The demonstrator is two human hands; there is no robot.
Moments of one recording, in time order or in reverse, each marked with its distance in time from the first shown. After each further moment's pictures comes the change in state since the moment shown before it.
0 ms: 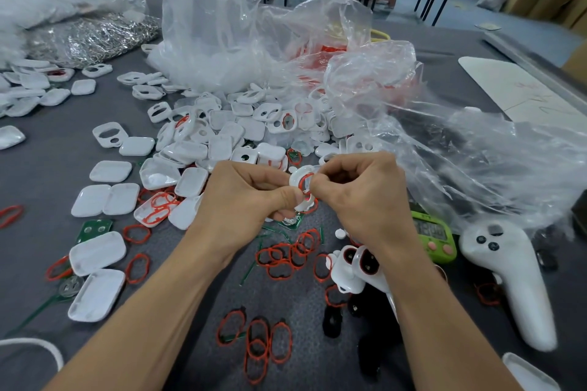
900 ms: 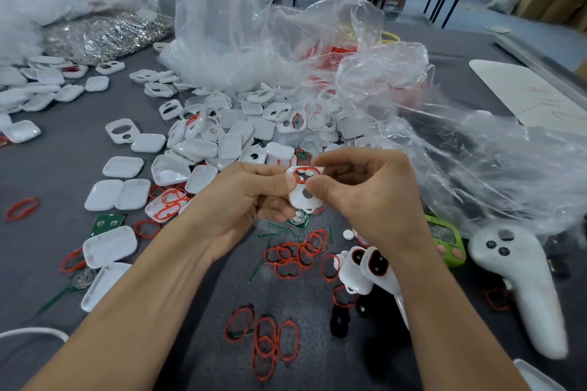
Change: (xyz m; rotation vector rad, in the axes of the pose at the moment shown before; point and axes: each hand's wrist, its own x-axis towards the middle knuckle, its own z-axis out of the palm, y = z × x) left_hand 0.006 0.008 -0.017 -0.302 -0.222 -0.282; right_hand -0.003 -0.013 -0.007 0.164 -0.123 0.014
